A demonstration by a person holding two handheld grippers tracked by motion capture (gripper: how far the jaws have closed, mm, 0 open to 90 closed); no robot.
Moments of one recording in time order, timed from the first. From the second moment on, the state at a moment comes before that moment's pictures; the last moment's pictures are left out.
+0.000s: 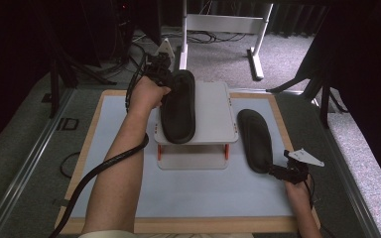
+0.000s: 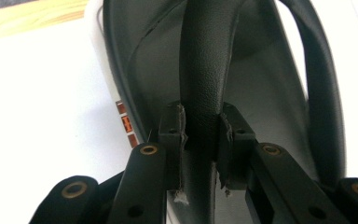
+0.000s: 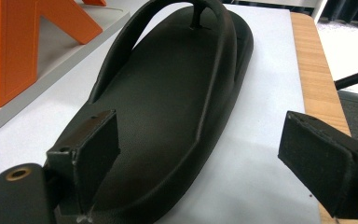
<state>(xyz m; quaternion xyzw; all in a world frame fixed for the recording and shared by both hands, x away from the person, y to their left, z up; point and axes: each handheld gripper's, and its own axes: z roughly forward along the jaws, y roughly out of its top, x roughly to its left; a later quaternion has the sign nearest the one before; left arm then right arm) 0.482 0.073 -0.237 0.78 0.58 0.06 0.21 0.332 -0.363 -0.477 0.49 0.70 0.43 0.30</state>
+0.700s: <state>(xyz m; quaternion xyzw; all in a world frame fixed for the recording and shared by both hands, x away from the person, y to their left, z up) 0.476 0.075 -0.230 0.81 0.54 0.09 0.21 0.332 -0.363 -0.477 0.49 0.70 0.43 0.30</state>
